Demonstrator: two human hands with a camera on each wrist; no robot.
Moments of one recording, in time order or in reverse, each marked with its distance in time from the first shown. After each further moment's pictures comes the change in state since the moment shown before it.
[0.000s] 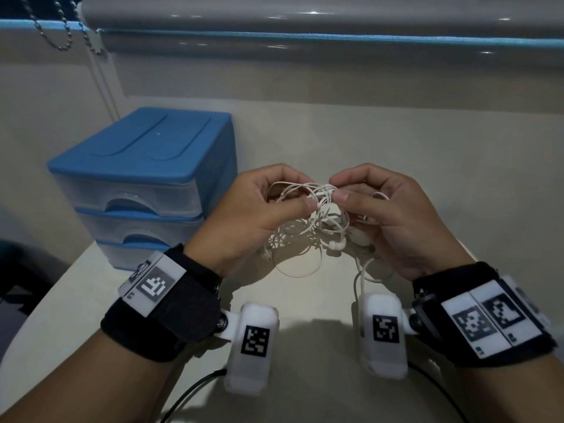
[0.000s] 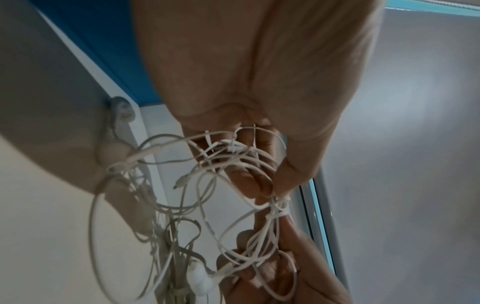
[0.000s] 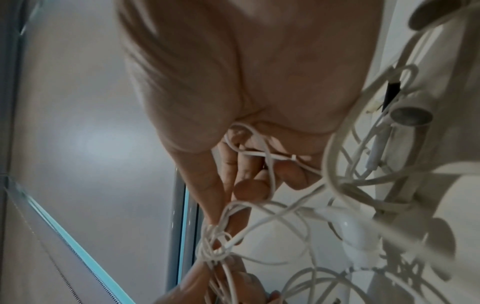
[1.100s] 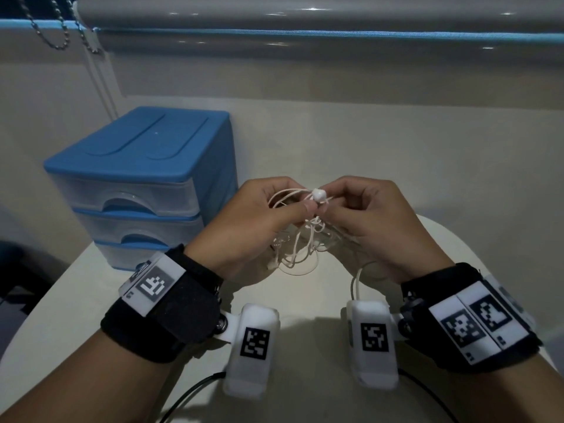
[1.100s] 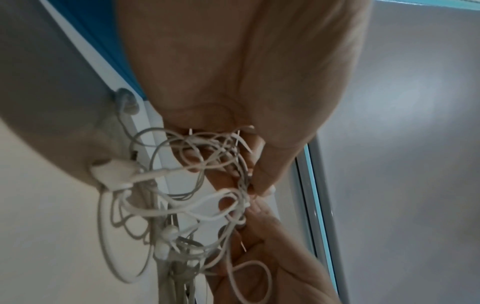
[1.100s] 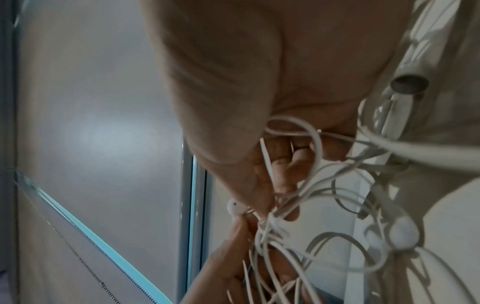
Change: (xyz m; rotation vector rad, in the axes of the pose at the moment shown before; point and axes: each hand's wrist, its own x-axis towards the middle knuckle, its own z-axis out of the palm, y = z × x) left_hand 0.000 -0.004 0.000 0.156 -0.024 -0.113; right_hand 0.000 0.013 0.010 -0.227 0.006 -0.052
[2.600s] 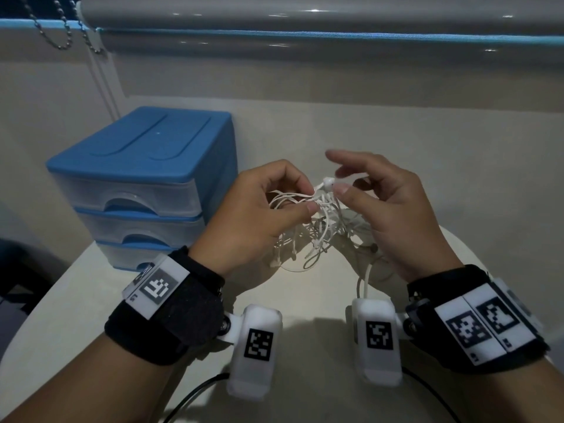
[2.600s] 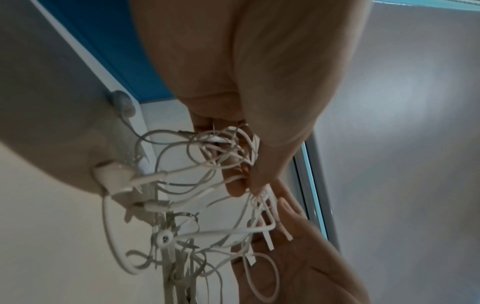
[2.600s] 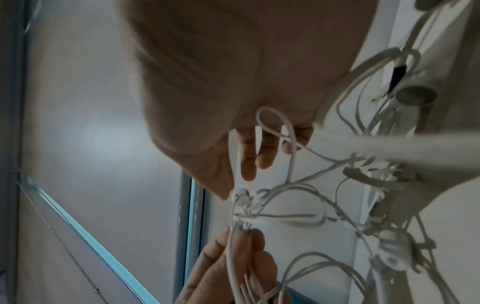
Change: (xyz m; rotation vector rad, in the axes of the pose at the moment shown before) left_hand 0.000 0.002 -0.001 0.096 0.105 0.226; right_hand 0.006 -0.002 -0.013 -0.221 0.082 -0.258
